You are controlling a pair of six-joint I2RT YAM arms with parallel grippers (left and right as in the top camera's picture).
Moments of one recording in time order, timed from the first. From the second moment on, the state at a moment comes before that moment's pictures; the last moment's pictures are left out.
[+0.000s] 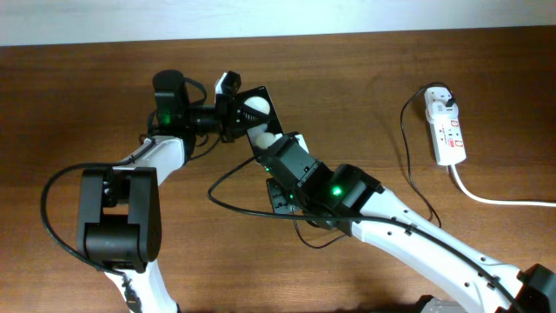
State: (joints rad) left arm -0.08 2.02 1.18 0.54 1.55 -1.20; right arm 0.83 1.51 1.31 -0.86 0.10 0.55
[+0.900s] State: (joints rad) left arm -0.08 2.02 1.18 0.54 1.55 -1.24; right arm 0.83 1.52 1.31 -0.86 0.10 0.56
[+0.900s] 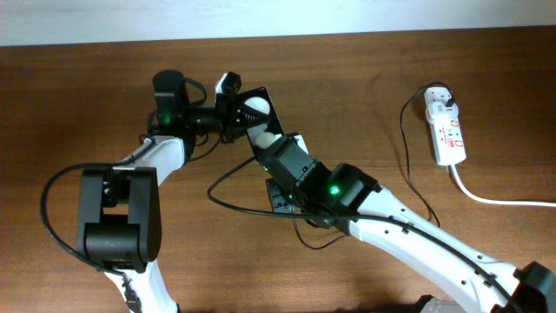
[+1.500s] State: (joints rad) left arm -0.08 2.02 1.18 0.54 1.55 -1.17; right arm 0.83 1.52 1.31 -0.86 0.09 0.56
